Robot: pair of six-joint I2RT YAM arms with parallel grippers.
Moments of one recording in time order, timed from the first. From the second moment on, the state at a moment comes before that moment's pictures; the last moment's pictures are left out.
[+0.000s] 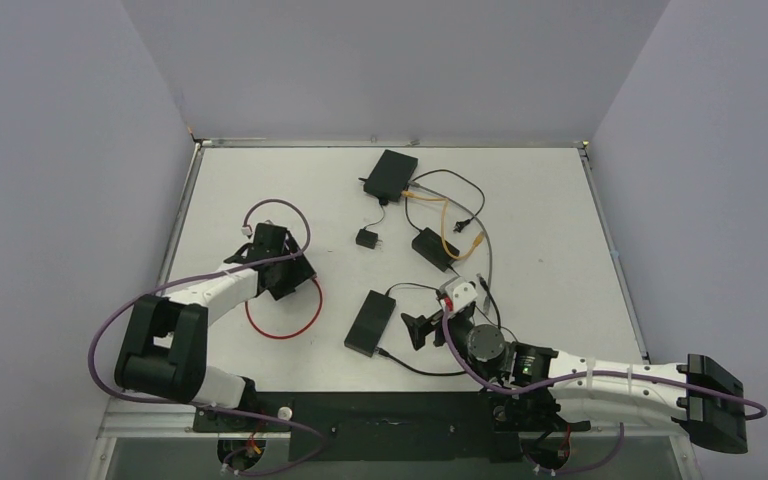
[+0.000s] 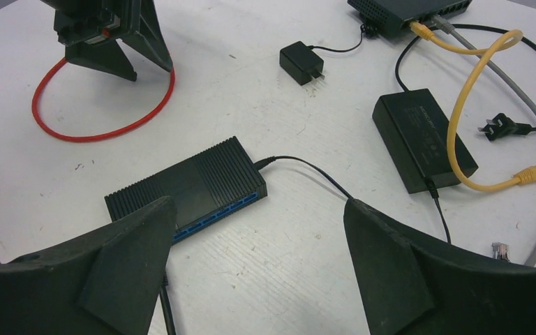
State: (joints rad) left arm -0.25 1.43 0.68 -0.26 -0.02 -0.81; right arm 1.24 0.81 0.28 0.32 0.59 0.14
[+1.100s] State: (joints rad) left arm -0.16 1.59 0.80 -0.19 -0.08 -0.83; right arm 1.23 0.76 0.22 0.36 0.62 0.21
